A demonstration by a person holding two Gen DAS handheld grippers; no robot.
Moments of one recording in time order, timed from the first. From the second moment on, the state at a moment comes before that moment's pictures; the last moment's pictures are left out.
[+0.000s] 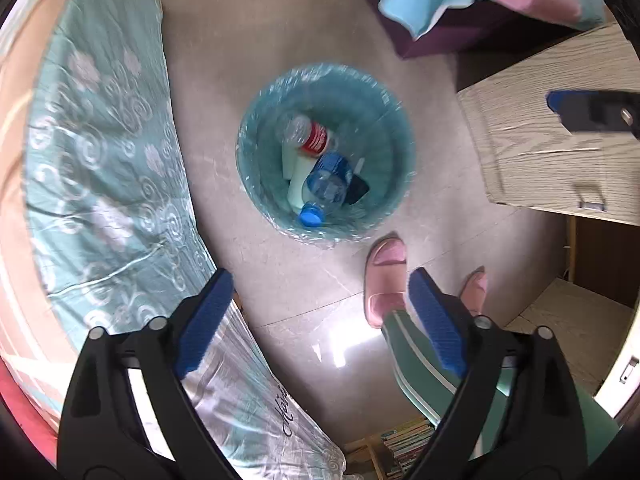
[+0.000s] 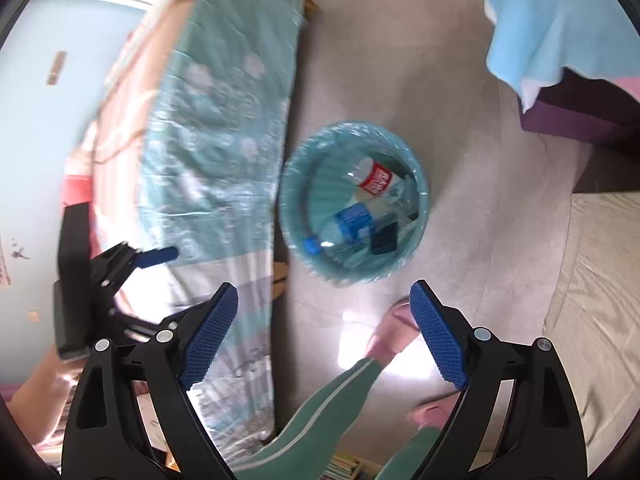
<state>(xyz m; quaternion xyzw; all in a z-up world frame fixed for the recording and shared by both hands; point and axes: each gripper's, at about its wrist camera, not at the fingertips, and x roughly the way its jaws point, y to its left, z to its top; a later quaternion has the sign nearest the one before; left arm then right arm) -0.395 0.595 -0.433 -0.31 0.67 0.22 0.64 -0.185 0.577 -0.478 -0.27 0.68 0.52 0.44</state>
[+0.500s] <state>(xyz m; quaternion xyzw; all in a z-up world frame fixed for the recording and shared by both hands) -0.309 0.540 -0.244 -0.13 0.64 0.17 0.74 -0.160 0.436 -0.215 -0.18 0.55 0.62 0.53</state>
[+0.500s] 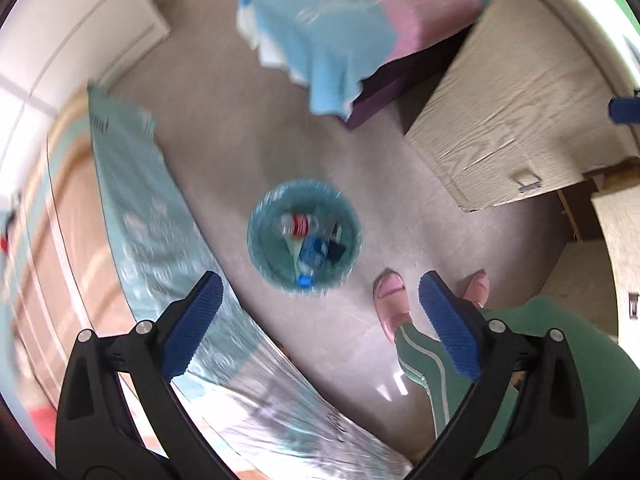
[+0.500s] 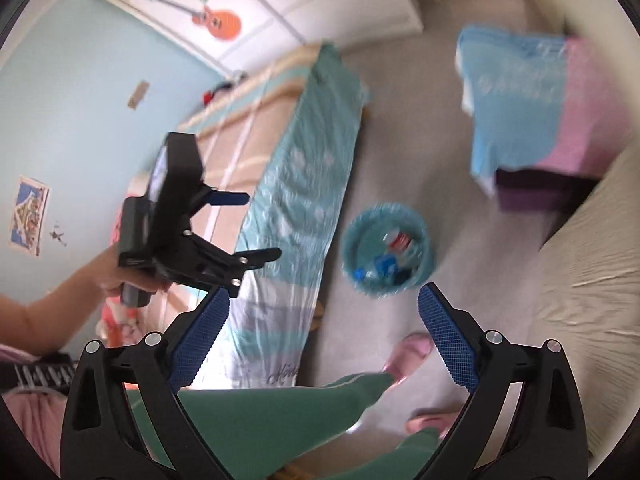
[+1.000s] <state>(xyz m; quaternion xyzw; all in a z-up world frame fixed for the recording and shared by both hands) -0.137 0.359 -0.097 0.05 0.53 -0.05 0.84 -0.084 0.219 -0.081 -0.12 0.44 0.50 0.73</state>
